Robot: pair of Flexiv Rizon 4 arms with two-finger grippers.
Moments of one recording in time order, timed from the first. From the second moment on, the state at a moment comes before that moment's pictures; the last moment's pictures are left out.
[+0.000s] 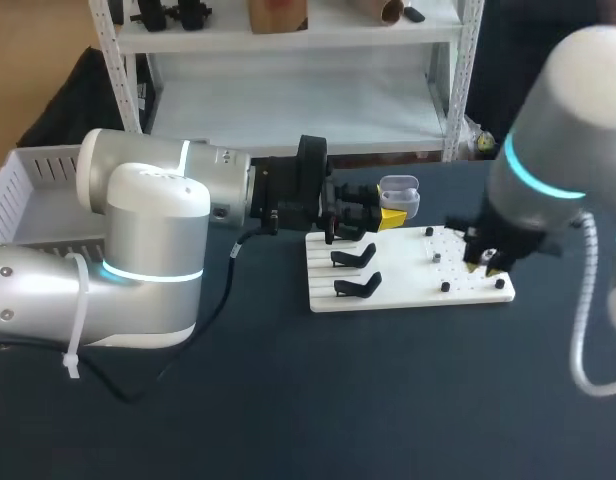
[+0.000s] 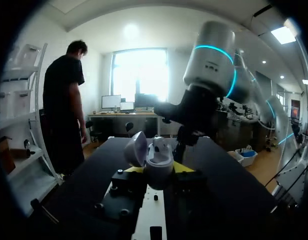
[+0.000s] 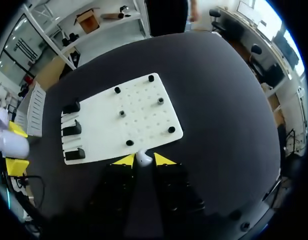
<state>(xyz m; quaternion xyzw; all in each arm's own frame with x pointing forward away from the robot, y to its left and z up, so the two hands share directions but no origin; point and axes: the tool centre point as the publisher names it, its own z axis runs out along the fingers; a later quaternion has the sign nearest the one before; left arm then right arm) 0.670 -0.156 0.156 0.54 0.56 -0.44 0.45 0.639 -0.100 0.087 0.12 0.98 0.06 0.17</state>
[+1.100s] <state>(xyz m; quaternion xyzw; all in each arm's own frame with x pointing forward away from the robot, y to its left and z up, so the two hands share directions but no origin) 0.670 -0.156 0.156 0.54 0.56 -0.44 0.45 0.584 -0.041 0.239 -0.24 0.95 0.15 0.15</state>
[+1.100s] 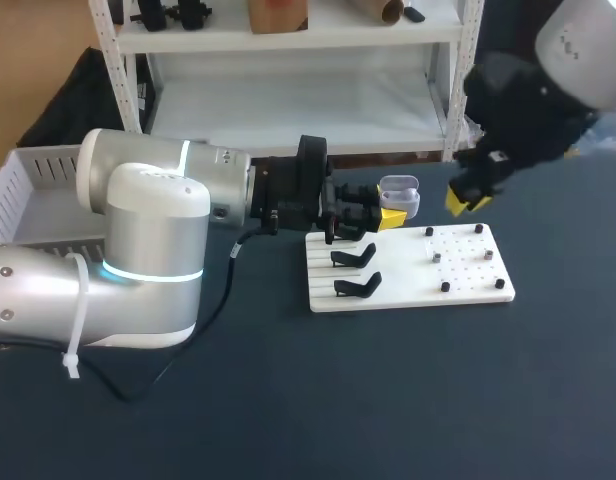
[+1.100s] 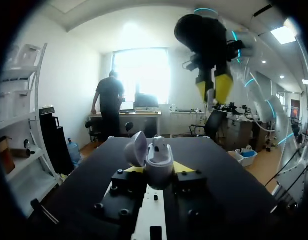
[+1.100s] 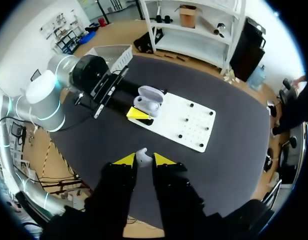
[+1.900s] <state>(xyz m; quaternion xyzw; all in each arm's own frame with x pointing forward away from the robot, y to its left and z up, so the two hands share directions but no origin) 0.670 -0.156 0.156 0.54 0.56 -0.44 0.45 0.612 0.011 0.236 -0.27 0.94 0.13 0.16</state>
